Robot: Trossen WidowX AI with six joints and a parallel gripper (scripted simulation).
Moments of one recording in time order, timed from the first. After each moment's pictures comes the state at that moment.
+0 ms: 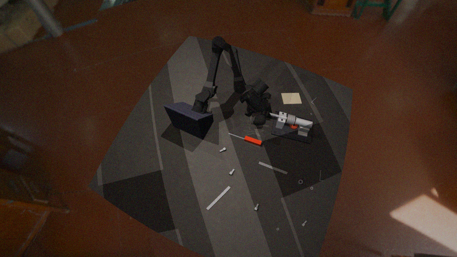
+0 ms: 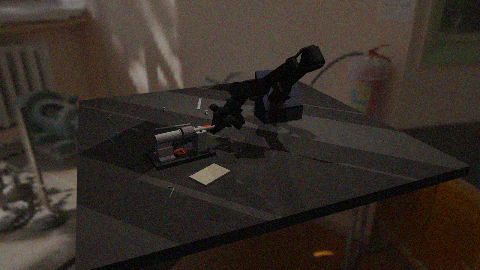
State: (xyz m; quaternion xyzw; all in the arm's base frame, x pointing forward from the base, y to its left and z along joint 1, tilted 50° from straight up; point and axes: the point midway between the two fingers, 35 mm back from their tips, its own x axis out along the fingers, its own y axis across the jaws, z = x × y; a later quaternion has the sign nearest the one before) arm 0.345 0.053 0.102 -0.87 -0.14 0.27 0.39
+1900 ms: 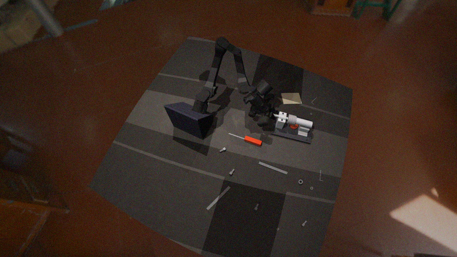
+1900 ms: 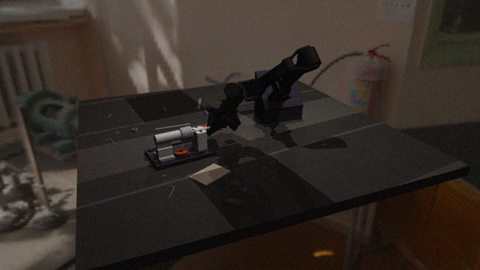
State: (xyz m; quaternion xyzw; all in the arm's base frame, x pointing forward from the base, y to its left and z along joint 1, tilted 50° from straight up) arm 0.364 0.052 0.105 -0.87 -0.14 0.27 0.39
